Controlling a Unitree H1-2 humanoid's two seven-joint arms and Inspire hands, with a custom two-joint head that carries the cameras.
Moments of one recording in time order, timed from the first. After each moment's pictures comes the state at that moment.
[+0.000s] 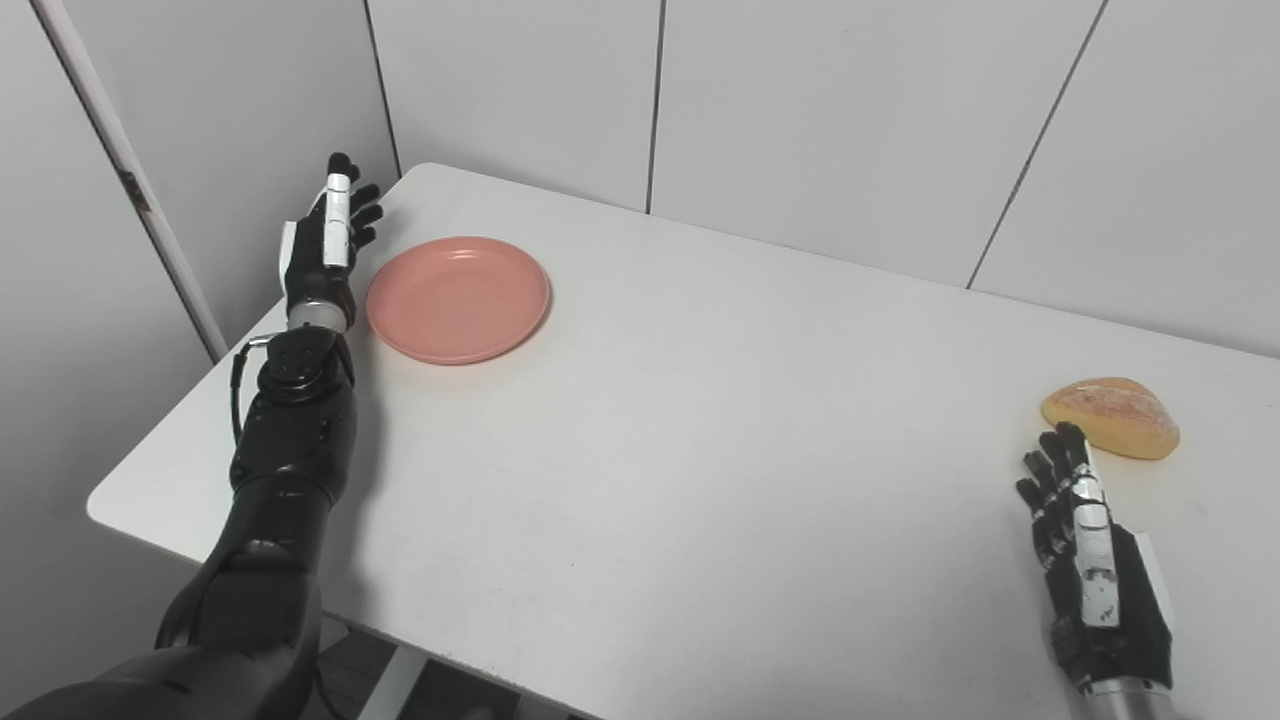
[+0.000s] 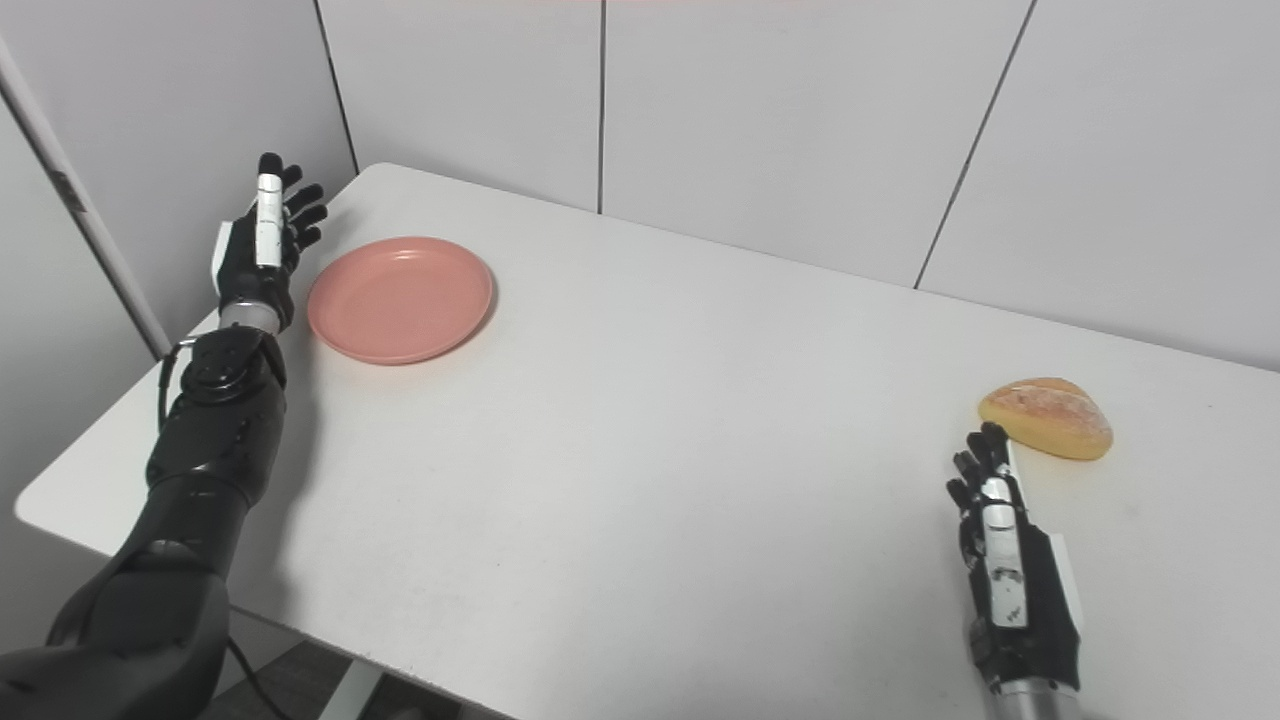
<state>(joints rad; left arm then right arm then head) -0.51 0.43 0.39 0.69 -0.20 -0.10 0.09 -0.10 -0.11 0.00 0.05 0.17 -0.06 0.19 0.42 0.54</state>
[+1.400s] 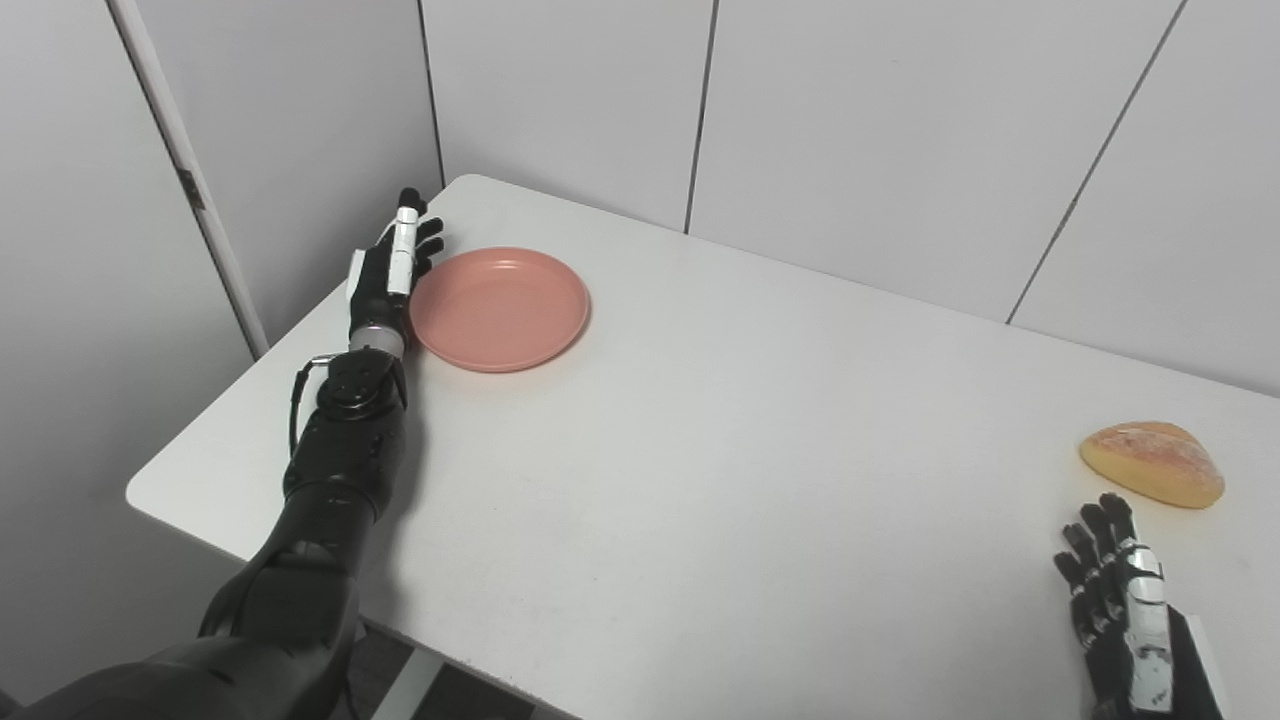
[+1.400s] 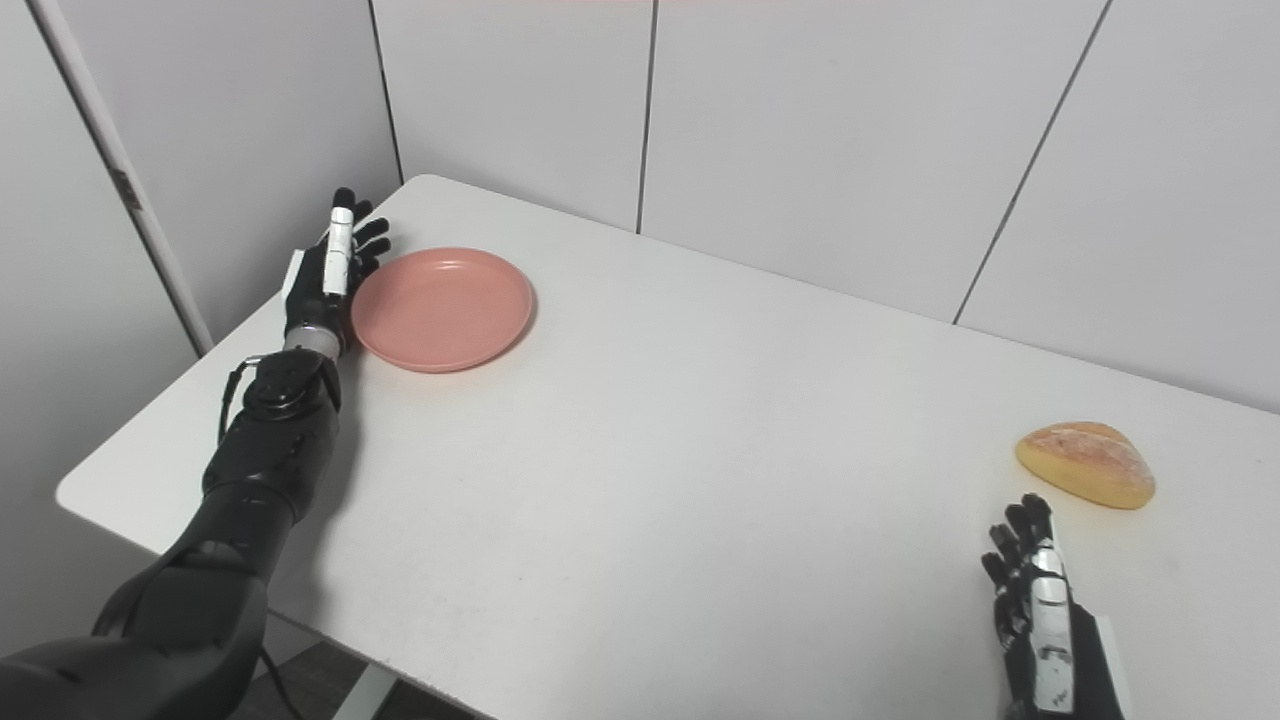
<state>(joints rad) -0.51 0.41 0.36 0.75 -0.22 -0.14 0.07 -0.03 -0.12 0.00 -0.09 0.19 0.08 0.18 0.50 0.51</state>
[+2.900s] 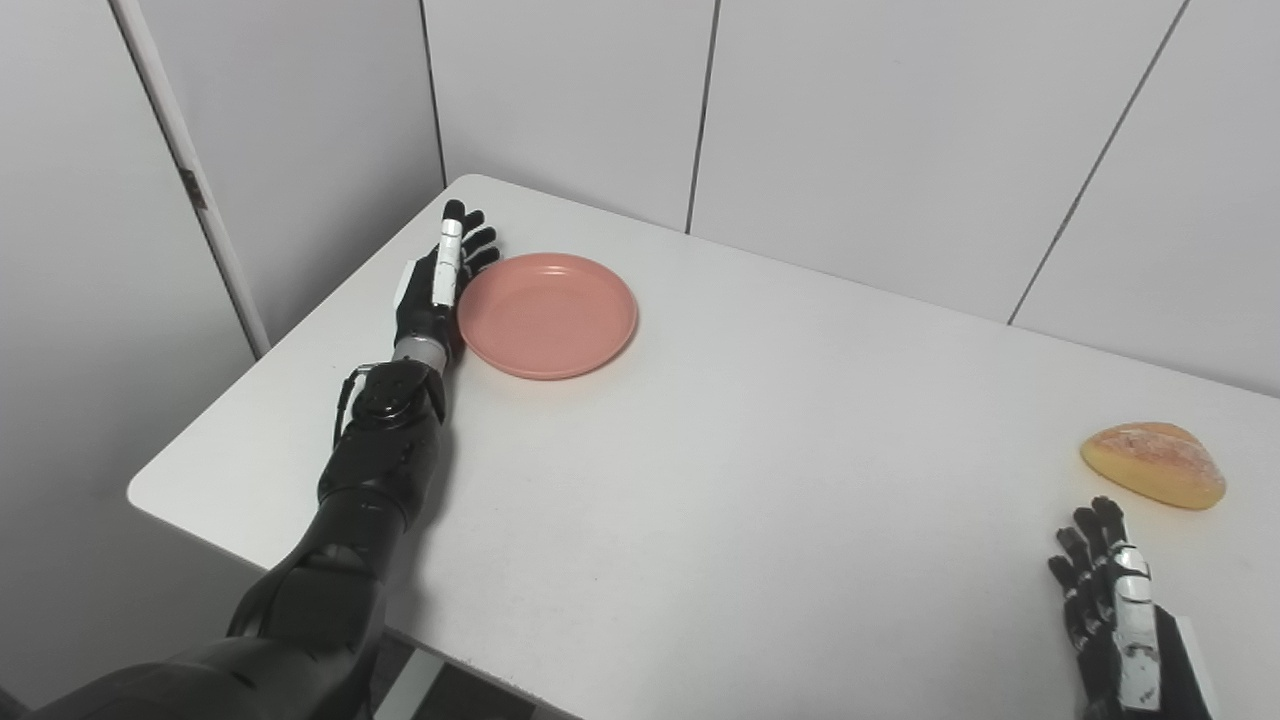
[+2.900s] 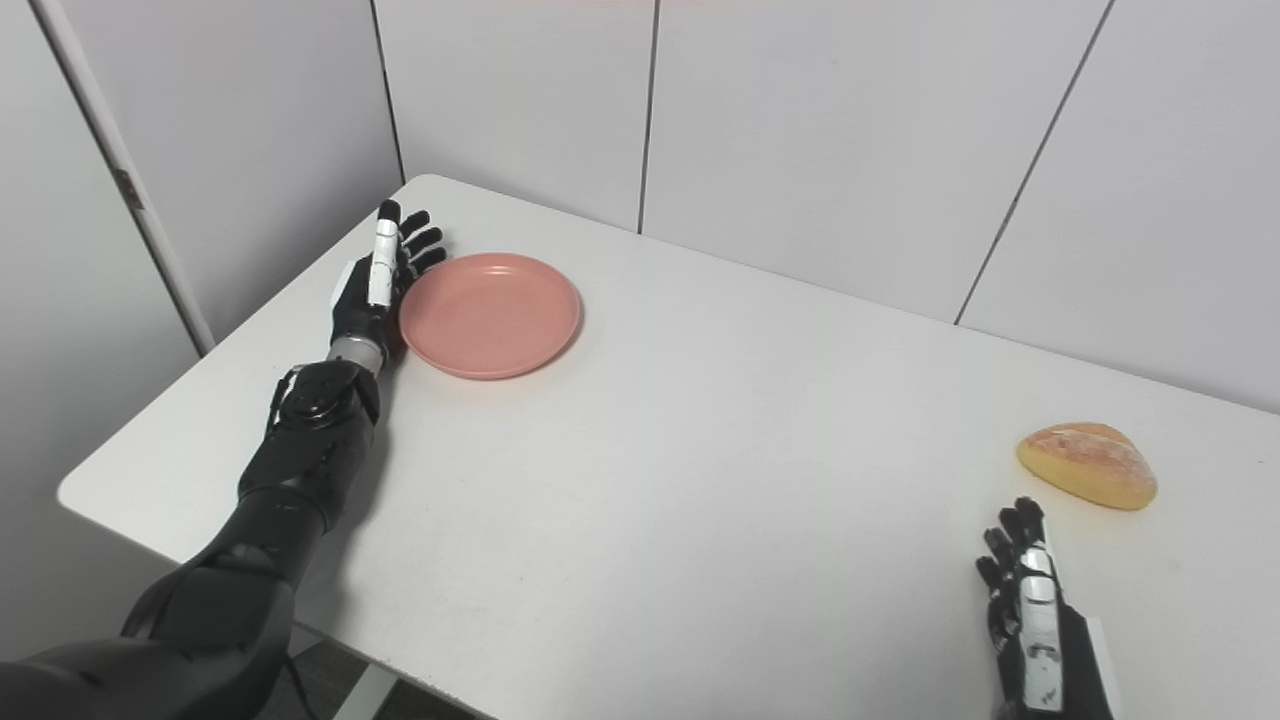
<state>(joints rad) -0.53 0.36 0.31 0.79 -0.29 -0.18 -0.01 -0.03 -0.11 0.01 -0.08 0.17 0.09 0.16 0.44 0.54</state>
